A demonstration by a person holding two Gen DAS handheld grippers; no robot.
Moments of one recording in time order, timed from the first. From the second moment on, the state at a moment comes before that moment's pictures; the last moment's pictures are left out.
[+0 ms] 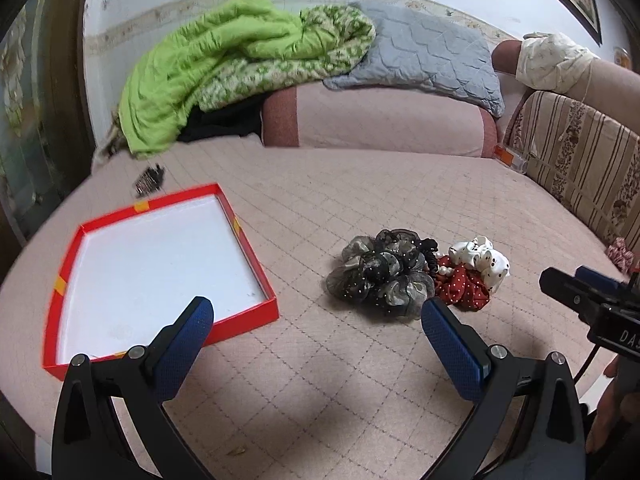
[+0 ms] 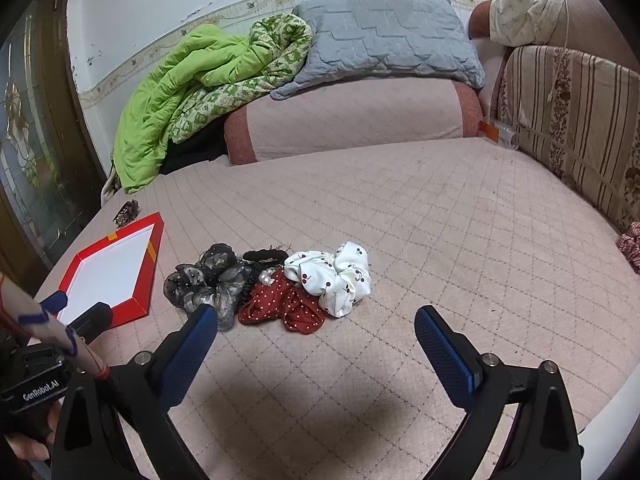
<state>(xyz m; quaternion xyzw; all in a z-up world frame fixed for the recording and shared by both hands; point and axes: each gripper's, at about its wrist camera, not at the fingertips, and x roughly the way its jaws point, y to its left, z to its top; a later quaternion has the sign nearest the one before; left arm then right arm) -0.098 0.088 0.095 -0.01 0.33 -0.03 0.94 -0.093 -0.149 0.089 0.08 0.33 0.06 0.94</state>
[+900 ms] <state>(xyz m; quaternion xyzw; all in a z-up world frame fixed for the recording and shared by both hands) -0.005 0.056 0.061 -0.04 0.38 -0.15 0.91 -0.067 -0.176 0.073 0.14 0.37 0.05 0.92</state>
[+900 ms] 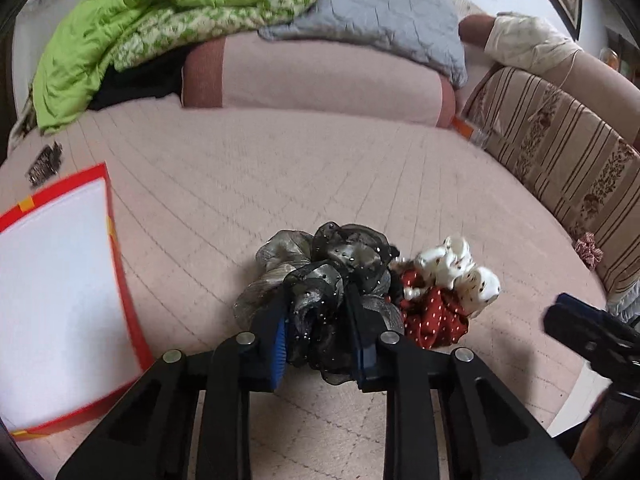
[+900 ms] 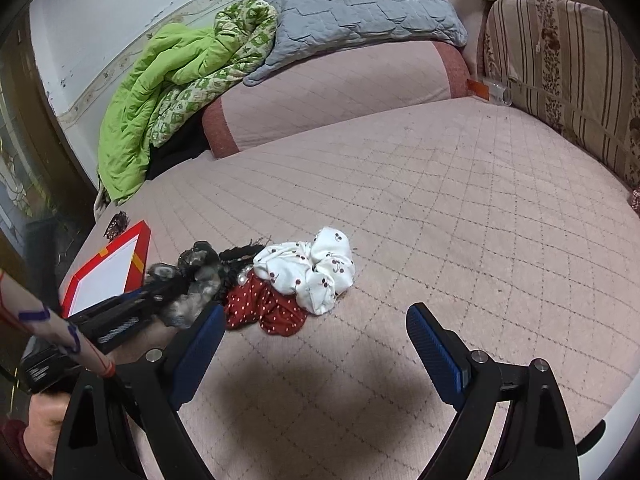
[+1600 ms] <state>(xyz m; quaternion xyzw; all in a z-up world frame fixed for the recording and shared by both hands) -0.012 0.082 0.094 -0.06 0.31 -0.14 0.94 -0.017 -0.174 0.067 0.12 0.36 0.07 0.92</state>
